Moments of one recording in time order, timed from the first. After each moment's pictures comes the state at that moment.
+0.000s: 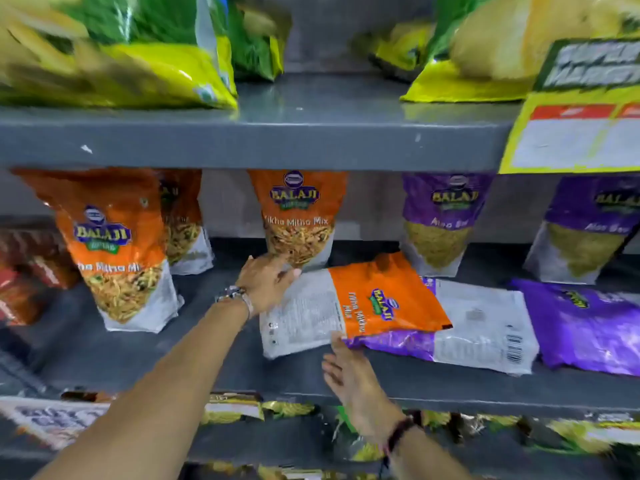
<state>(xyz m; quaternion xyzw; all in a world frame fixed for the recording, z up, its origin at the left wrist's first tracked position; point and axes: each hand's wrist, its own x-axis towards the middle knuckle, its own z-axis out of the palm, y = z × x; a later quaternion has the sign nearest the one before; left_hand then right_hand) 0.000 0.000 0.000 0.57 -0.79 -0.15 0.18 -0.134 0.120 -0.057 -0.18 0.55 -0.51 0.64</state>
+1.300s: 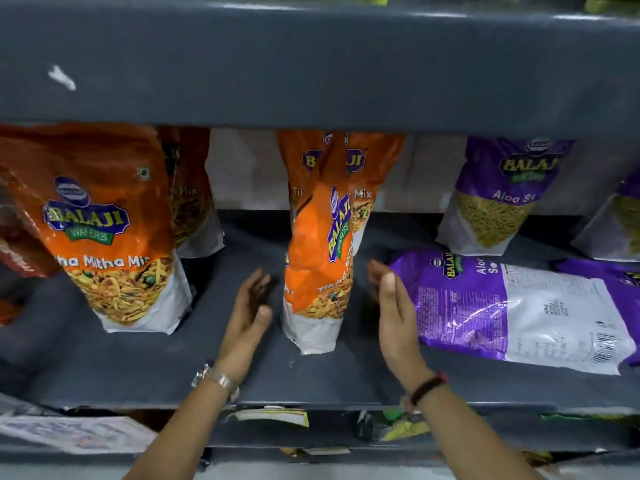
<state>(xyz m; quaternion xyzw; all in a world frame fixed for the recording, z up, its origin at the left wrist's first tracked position) 0.085 0.012 -0.091 0.44 -0.58 -0.50 0.47 -0.110 0.043 -0.069 -0.46 0.55 -0.61 0.35</state>
